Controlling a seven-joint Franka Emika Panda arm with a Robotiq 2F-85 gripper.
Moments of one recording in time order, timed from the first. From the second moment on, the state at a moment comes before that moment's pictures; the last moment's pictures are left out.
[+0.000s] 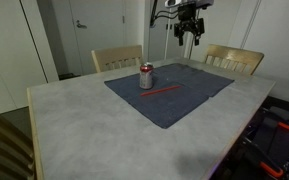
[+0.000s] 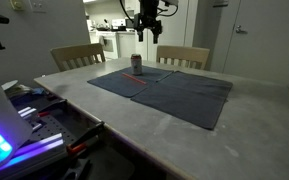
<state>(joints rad) -0.04 0.23 -0.01 -1.98 -0.17 2.03 -1.42</state>
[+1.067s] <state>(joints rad) -0.04 0.42 0.05 -1.95 -0.15 1.92 -1.50</state>
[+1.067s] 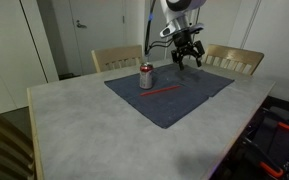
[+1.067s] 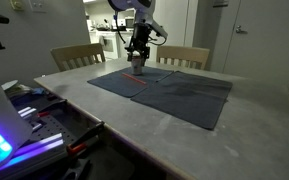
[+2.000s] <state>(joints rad) -0.03 0.39 0.06 -2.04 -0.13 2.13 -1.36</state>
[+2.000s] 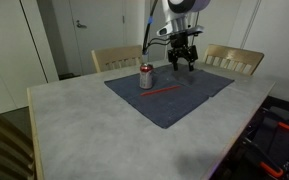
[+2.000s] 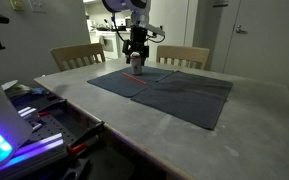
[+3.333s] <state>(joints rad) -0.20 0.38 0.11 -2.33 -0.11 2.71 -1.77</state>
